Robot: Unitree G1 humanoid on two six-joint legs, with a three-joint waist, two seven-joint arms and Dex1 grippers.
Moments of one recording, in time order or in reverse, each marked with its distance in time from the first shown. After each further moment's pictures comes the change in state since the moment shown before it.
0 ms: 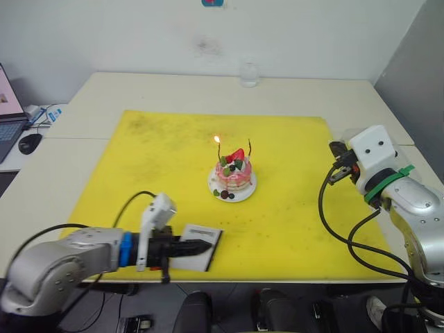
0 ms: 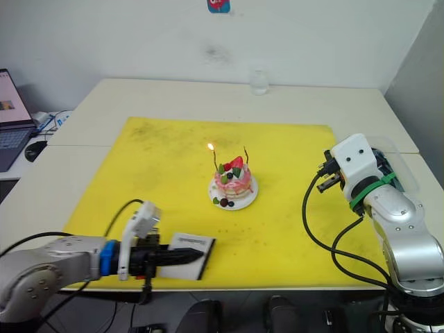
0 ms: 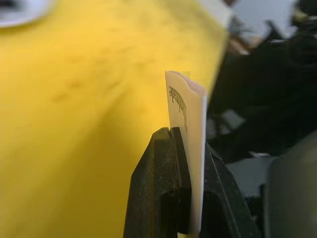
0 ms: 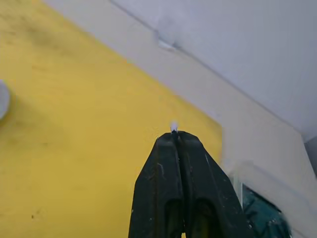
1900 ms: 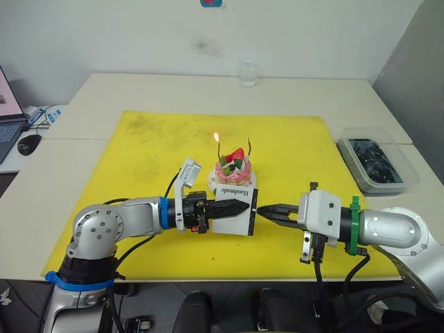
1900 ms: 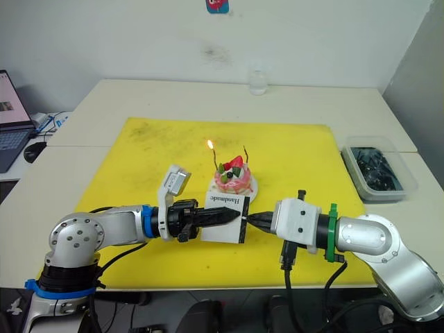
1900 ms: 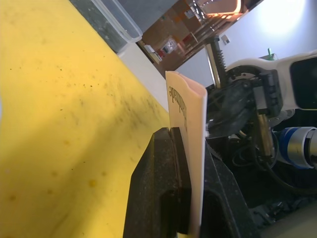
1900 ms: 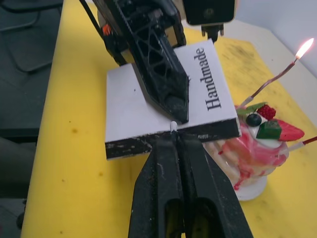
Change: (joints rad) left arm -0.396 -0.323 -0.110 0.295 -0.362 0.187 0.313; right arm 0.079 -0.183 0.251 -0.148 0.202 -0.330 0.394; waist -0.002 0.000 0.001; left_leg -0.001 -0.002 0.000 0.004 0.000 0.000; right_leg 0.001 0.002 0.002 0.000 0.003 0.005
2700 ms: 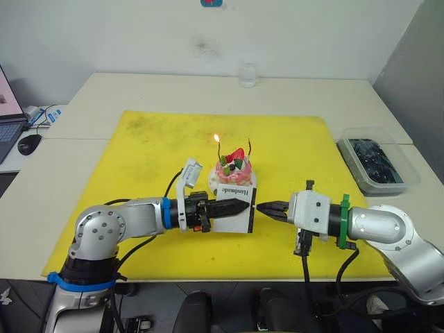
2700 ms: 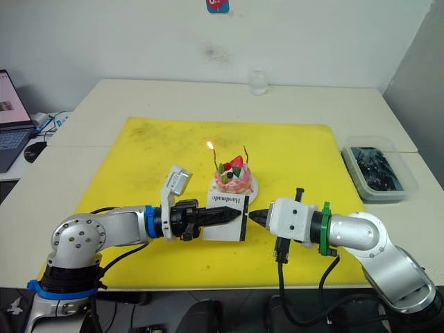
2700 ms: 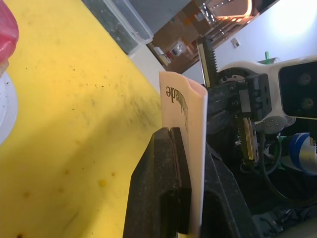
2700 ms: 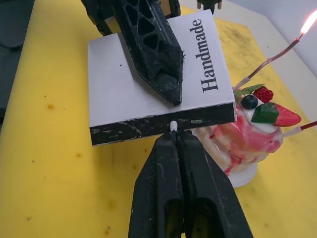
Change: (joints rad) left arm 0.004 -0.030 -0.012 -0.002 0.010 -0.008 0.054; right arm -0.038 0.006 0.090 0.079 -0.149 -0.067 0.031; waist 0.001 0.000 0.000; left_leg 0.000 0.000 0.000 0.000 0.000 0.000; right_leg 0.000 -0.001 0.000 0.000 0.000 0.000
